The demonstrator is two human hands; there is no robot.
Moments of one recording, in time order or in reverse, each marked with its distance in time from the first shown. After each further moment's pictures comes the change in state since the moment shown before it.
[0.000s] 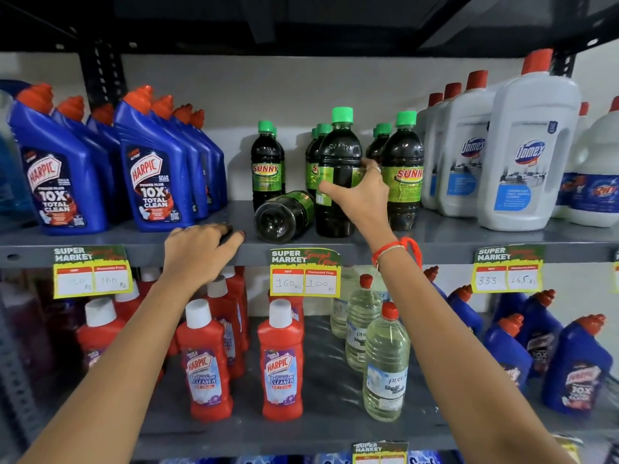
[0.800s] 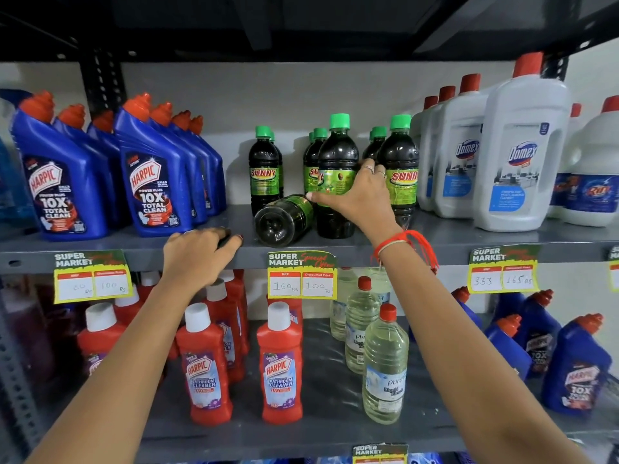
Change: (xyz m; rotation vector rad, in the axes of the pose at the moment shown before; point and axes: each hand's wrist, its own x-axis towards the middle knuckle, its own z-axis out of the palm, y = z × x) left_hand 0.002 -0.001 0.002 -0.007 -0.020 -0.031; right_hand 0.006 0.002 -0.008 -0.355 -0.095 -0.129
